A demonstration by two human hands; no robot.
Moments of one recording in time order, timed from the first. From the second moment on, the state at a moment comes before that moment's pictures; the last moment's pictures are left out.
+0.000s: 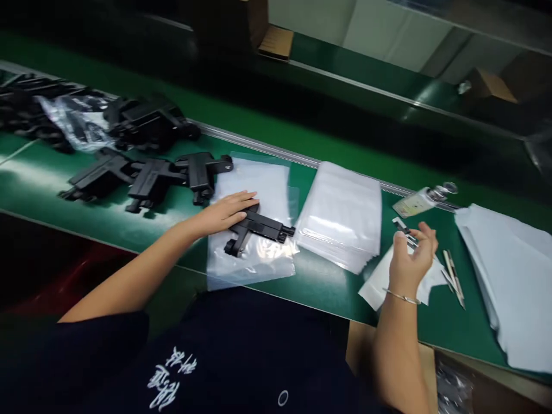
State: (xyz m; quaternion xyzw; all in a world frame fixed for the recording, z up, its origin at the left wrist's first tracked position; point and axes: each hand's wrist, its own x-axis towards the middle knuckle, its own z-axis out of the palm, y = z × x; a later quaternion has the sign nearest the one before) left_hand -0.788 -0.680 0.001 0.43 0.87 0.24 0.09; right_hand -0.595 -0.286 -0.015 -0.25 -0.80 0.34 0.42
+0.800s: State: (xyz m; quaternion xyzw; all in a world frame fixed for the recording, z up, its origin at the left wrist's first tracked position) left_hand -0.697 -0.654 -0.026 0.28 0.89 0.37 0.03; right_hand -0.672 -0.481 -0.002 -0.10 -0.87 0.48 0.05
